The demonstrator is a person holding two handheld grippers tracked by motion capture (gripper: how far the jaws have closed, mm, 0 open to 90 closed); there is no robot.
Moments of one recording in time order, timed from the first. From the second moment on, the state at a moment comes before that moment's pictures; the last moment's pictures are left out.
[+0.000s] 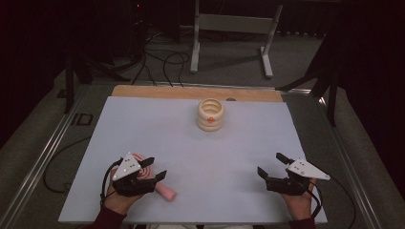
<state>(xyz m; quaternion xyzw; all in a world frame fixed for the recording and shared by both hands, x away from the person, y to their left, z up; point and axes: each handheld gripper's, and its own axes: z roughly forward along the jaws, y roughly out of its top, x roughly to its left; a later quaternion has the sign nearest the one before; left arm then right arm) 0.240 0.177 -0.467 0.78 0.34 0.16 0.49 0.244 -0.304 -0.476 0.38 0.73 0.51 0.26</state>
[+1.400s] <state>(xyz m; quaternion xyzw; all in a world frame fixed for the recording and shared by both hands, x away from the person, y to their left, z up) 0.244 0.143 -0.494 0.84 0.34 0.06 0.42 0.244 -0.306 -0.474 0.39 0.72 0.51 0.26</state>
